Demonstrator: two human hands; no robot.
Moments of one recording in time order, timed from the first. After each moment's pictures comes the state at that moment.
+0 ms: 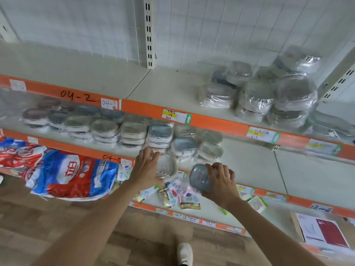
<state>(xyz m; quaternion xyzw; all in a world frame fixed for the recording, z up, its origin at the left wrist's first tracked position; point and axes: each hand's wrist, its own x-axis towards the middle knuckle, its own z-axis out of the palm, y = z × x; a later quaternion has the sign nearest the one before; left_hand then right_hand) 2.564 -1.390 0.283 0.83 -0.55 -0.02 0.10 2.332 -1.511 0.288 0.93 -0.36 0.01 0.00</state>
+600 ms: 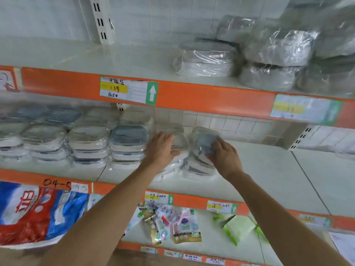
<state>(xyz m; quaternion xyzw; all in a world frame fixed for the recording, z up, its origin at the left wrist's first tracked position) 2.585 -1.627 0.156 0.80 -0.58 0.02 0.16 2.390 -1.722 0.152 0.89 -0.43 0.11 -0.05</state>
